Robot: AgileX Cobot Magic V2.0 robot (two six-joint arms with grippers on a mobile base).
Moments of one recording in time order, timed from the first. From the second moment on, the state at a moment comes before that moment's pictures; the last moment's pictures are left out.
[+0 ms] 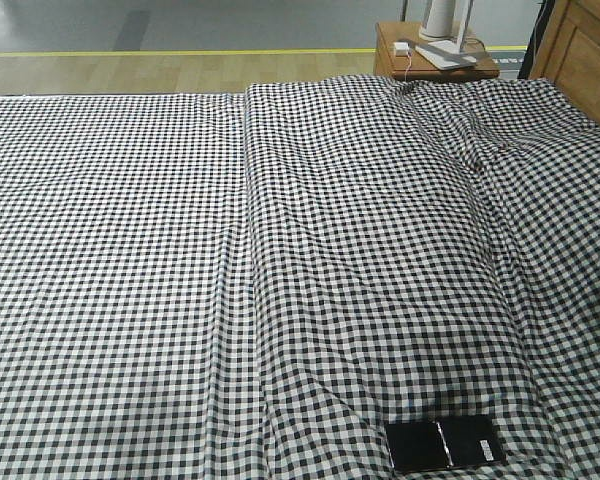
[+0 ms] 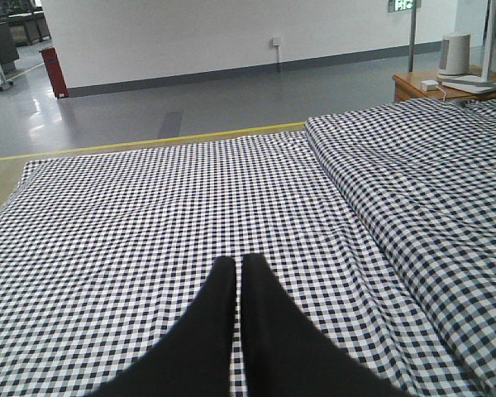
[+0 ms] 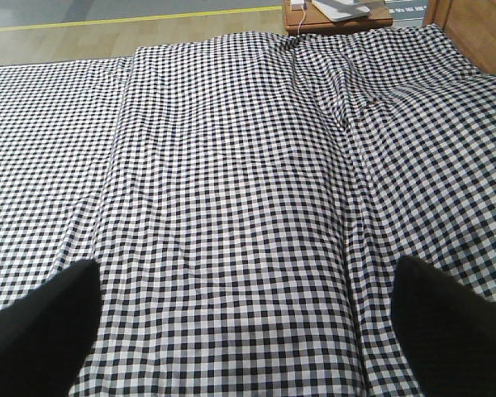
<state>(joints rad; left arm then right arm) 0.04 -0.01 0.03 -0.03 0.18 0.15 0.00 0.84 -0.88 0.02 0.58 0.05</state>
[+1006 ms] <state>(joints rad) 0.04 -0.01 0.03 -0.03 0.18 0.15 -0.52 1.65 -1.09 0.43 0.82 -0.40</state>
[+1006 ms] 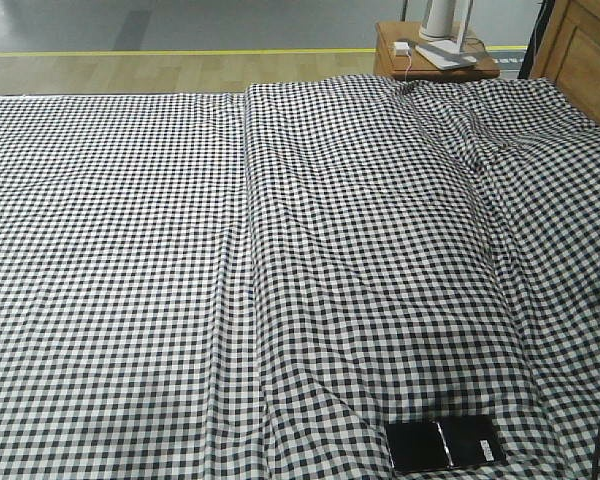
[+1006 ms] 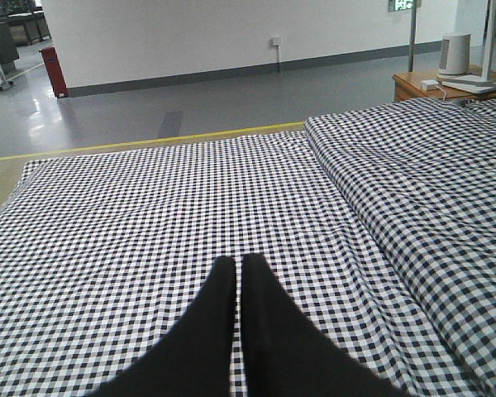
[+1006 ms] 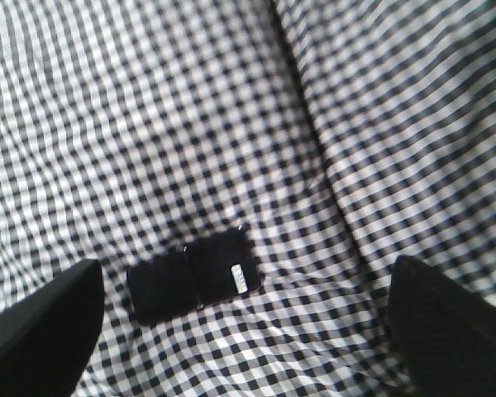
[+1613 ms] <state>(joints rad) 0.04 -0.01 0.03 -0.03 0.18 0.15 -0.53 2.32 -1.11 0.79 0.79 -1.00</state>
